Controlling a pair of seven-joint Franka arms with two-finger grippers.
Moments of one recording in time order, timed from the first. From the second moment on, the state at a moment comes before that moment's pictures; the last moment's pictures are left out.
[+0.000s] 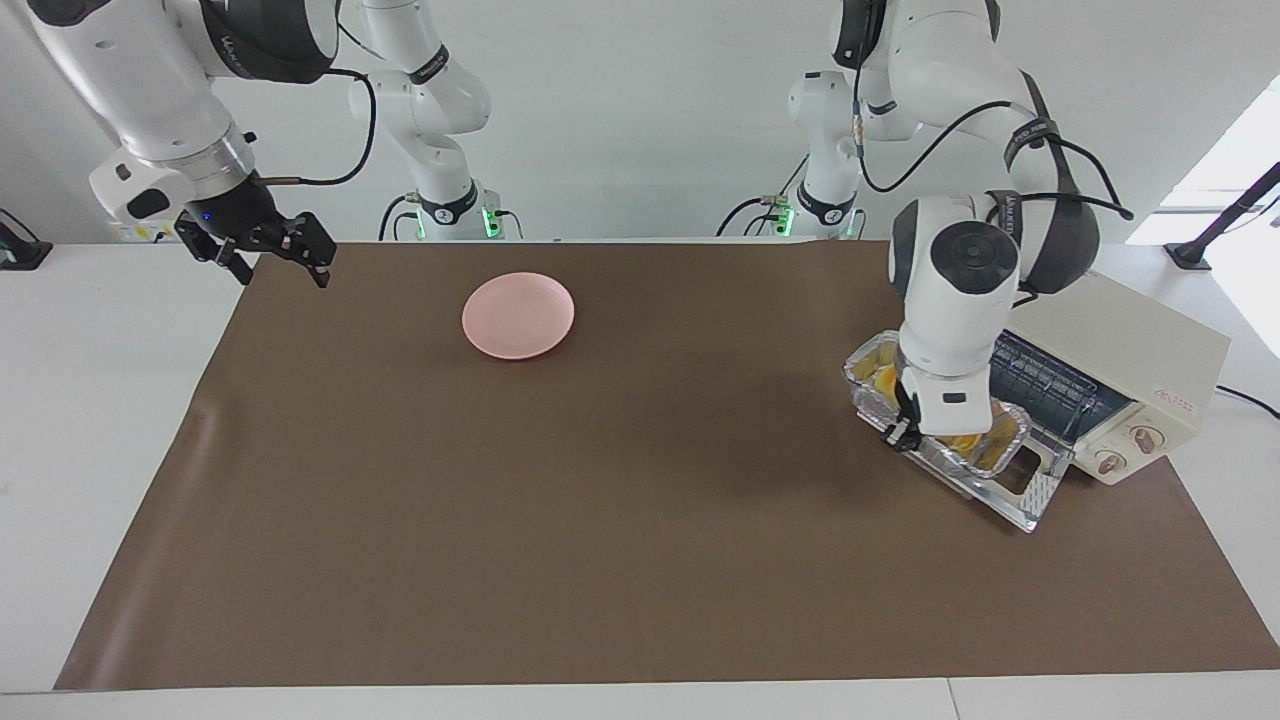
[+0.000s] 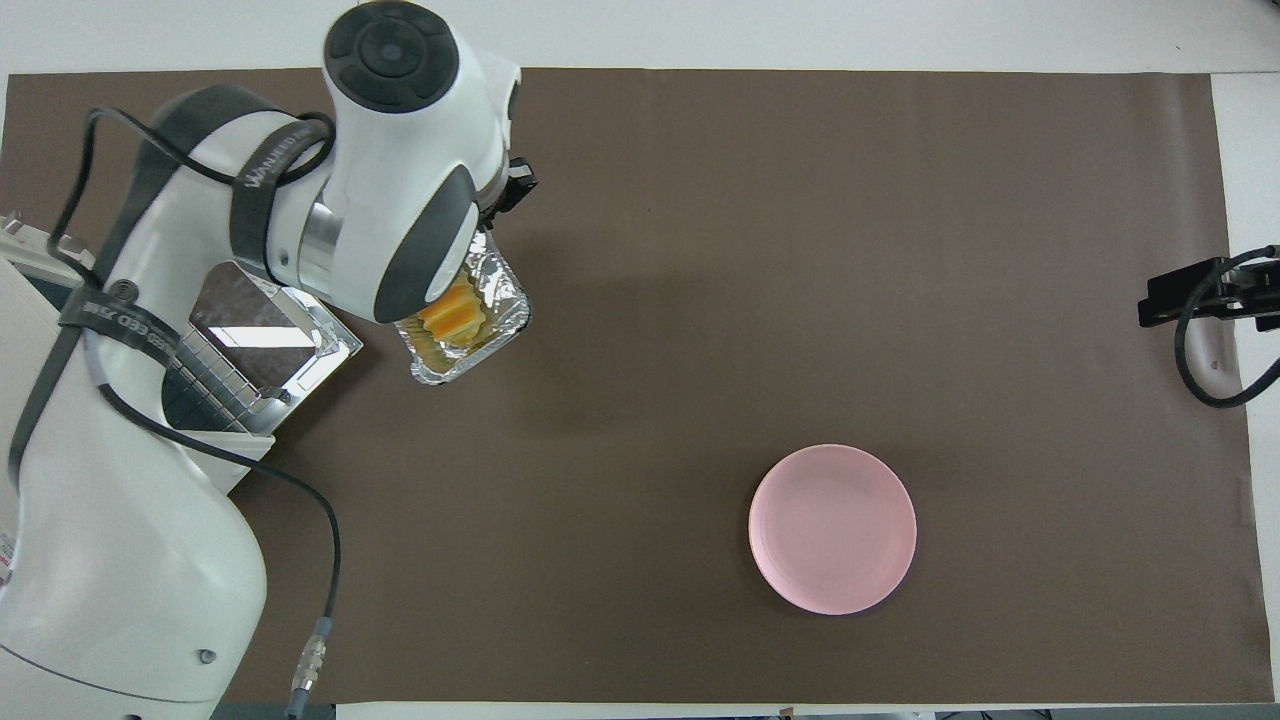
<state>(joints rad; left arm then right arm) -0.50 0.53 -0.04 -1.25 0.11 1.84 -0.90 -0.03 -0.02 -0.05 -1.64 -0.01 1.57 -0.01</state>
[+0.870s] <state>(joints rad) -0.74 0.76 -0.10 -1.09 0.05 2.04 -0.86 -0.03 -0.02 -0.05 -1.64 -0.01 1.57 -0.01</state>
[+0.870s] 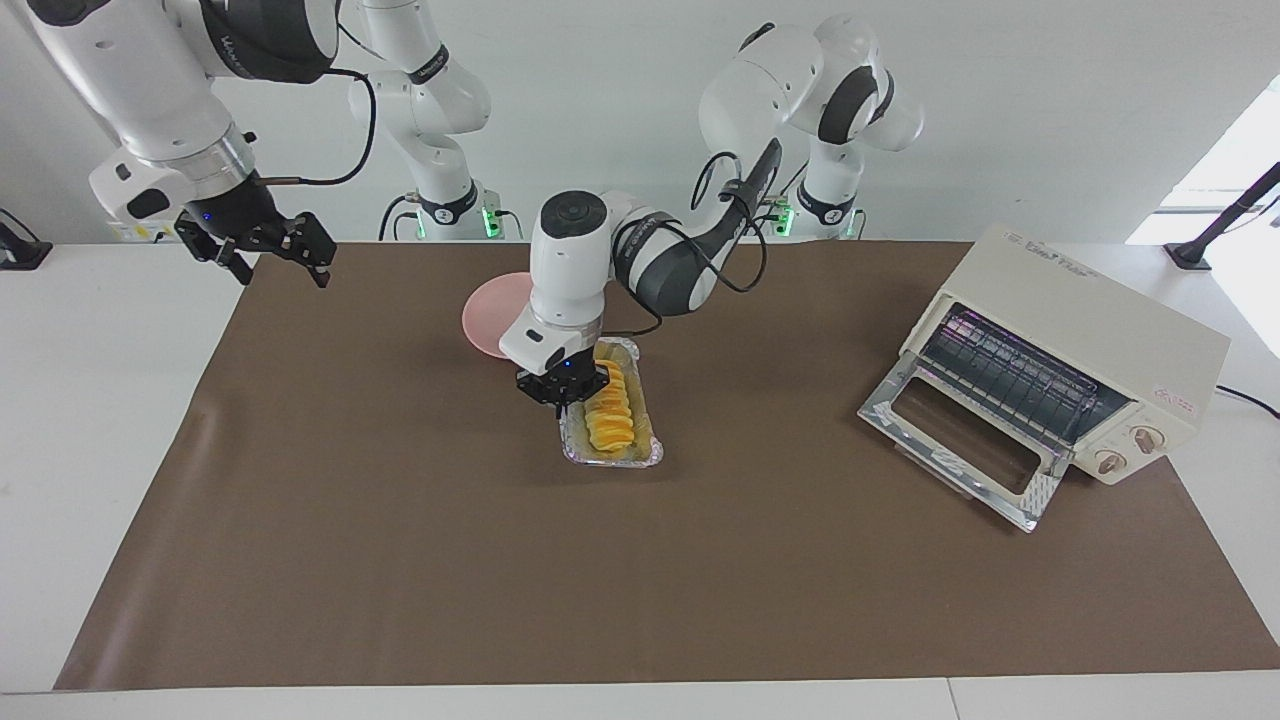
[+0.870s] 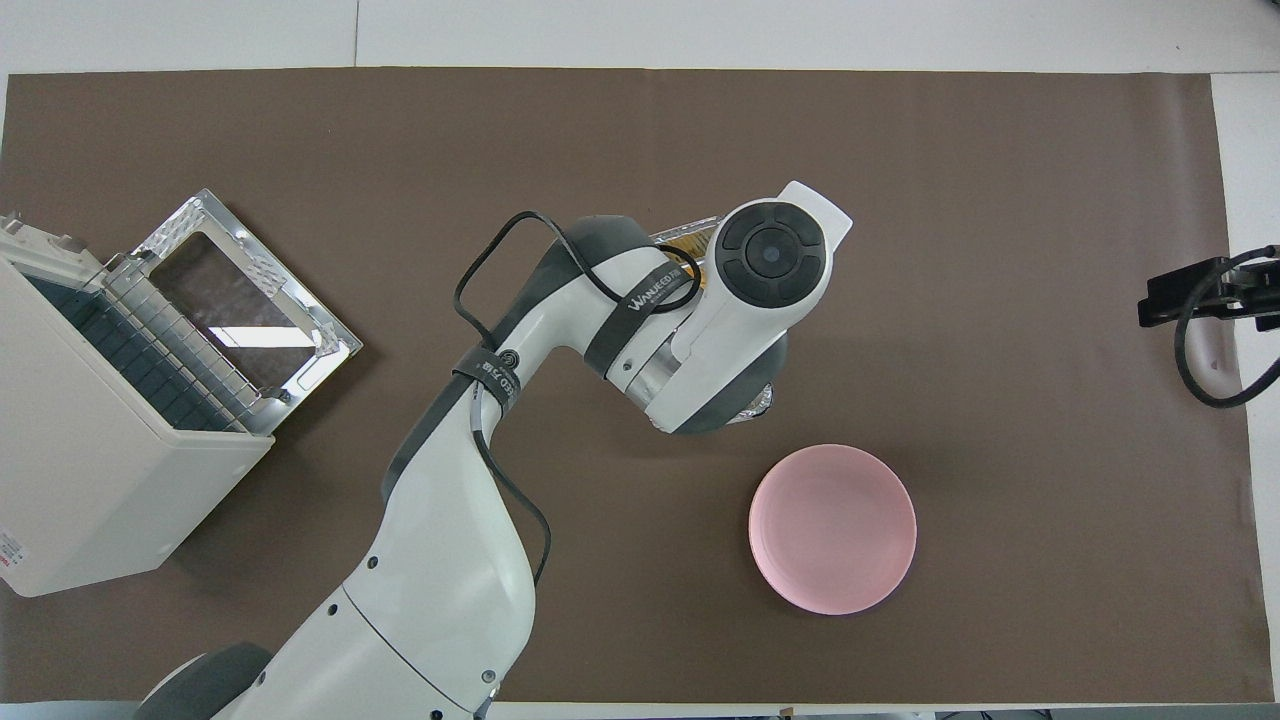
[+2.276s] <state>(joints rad) -0.37 0.22 -0.07 -1.38 0.03 1.64 -0.68 0.00 -0.03 -0.02 -1.65 -0.01 1.54 -0.03</state>
